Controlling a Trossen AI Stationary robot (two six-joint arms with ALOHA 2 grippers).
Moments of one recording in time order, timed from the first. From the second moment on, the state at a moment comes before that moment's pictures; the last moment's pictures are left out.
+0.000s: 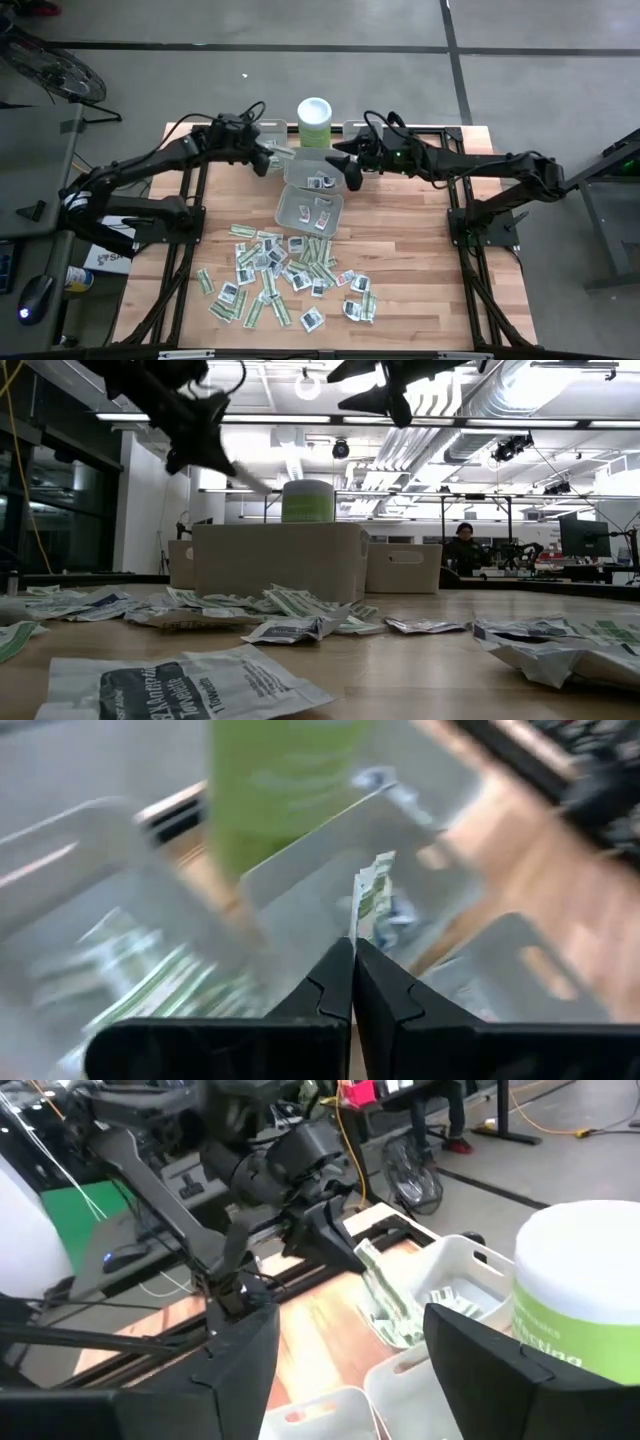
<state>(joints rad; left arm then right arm) 0.59 1.05 0.83 -0.40 0.09 -0.31 -0.20 1.37 1.08 0.09 0.07 0.36</state>
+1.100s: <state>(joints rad) 0.83 1.32 0.83 -0.47 0.12 -0.42 -0.20 1.37 1.08 -0.01 0.15 0.39</state>
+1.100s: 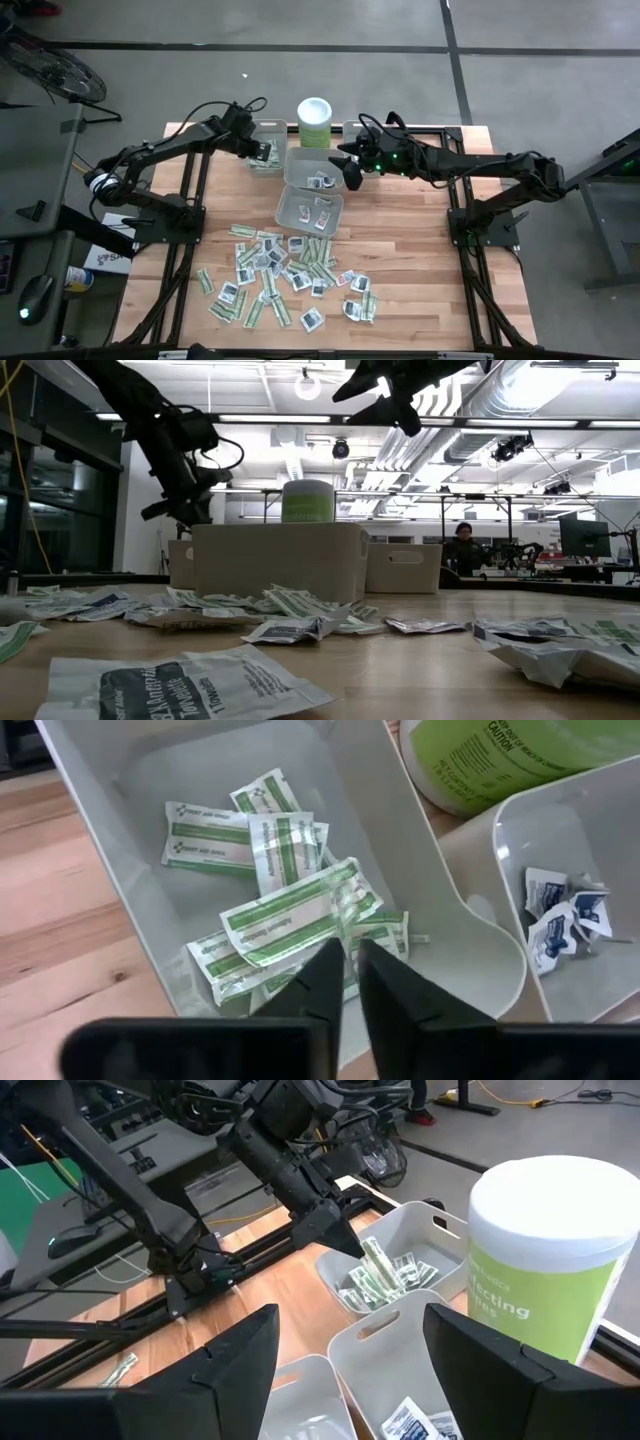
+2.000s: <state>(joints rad) 0.82 1.28 1.06 -0.69 0.03 -0.35 -0.20 1.29 1.08 -0.35 0.04 0.45</state>
